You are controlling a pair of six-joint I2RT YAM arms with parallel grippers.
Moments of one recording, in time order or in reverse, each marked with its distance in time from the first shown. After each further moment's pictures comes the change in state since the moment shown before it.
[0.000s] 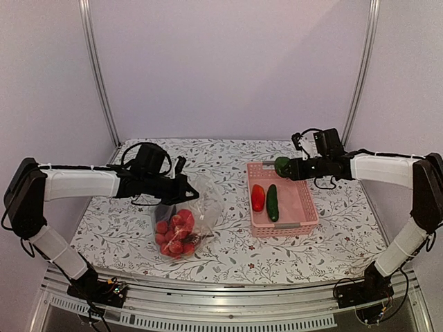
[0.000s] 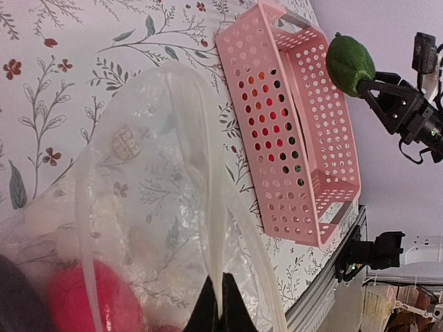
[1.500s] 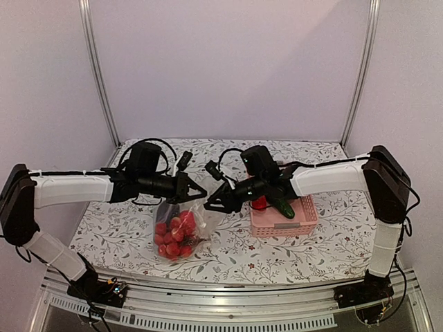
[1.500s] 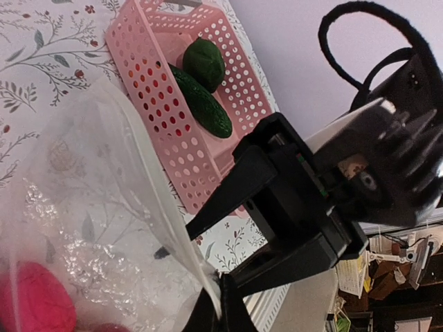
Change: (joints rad) left arm -0.040 -0.077 -0.043 0.133 0.206 0.006; right arm 0.468 0.336 0.265 0.147 -0.380 -0.104
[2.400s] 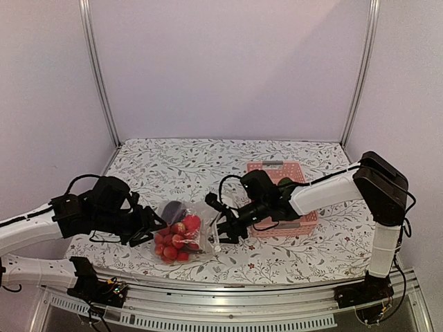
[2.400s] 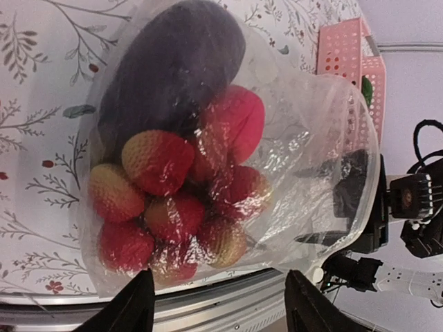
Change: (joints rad) left arm -0.152 -0.624 -0.254 -0.615 -0.518 -0.512; right arm 0.070 0.027 -0.190 0.136 -0.106 -0.201
